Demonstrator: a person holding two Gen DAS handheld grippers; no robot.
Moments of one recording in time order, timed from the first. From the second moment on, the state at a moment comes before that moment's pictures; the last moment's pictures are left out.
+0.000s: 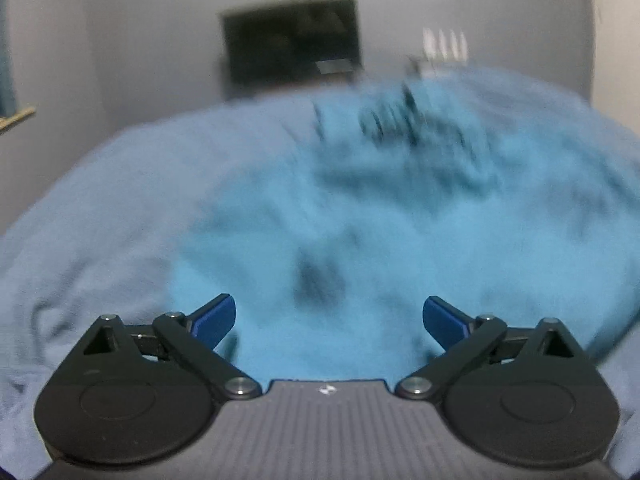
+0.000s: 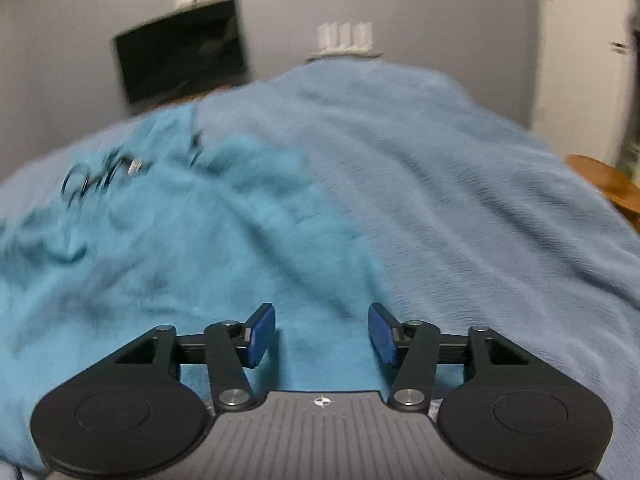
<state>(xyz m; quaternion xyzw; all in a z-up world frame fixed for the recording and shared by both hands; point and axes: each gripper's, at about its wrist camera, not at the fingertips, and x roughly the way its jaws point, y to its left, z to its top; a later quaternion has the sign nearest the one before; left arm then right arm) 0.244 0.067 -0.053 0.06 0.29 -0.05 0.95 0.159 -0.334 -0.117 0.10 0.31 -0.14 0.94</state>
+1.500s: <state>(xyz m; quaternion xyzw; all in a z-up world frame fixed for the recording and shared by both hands) 0.204 0.152 -0.067 -0.35 0.31 -0.02 0.88 0.104 -0.383 -0.123 0.47 0.23 -0.04 0.85</state>
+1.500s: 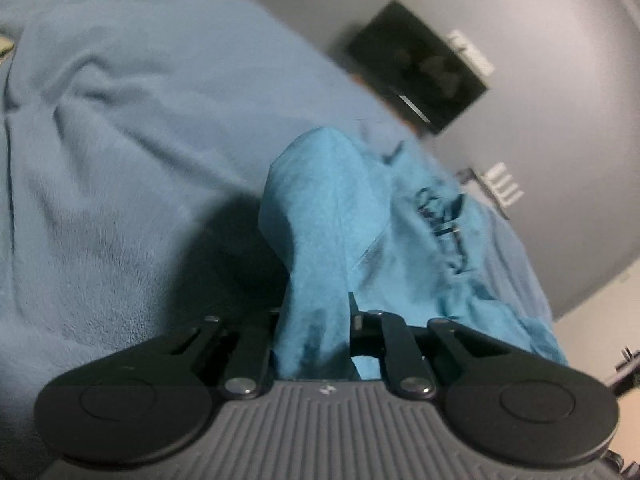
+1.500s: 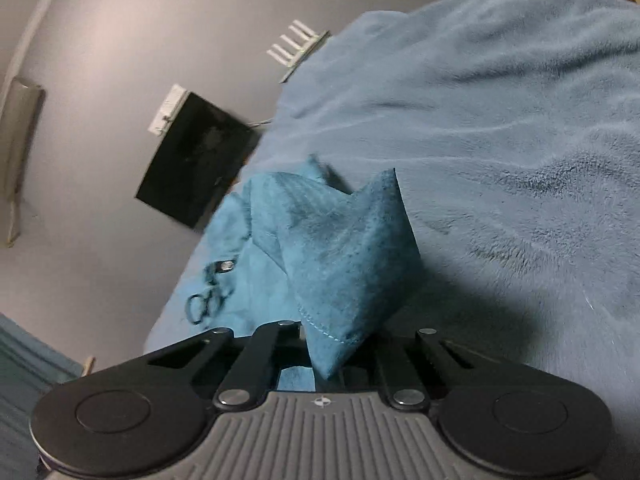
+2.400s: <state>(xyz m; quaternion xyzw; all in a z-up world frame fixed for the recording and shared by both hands) 0.199 0.130 0.029 -0.12 0.32 -0.01 0.94 0.098 -0.339 -0.004 0.14 0.27 -0.07 0.95</state>
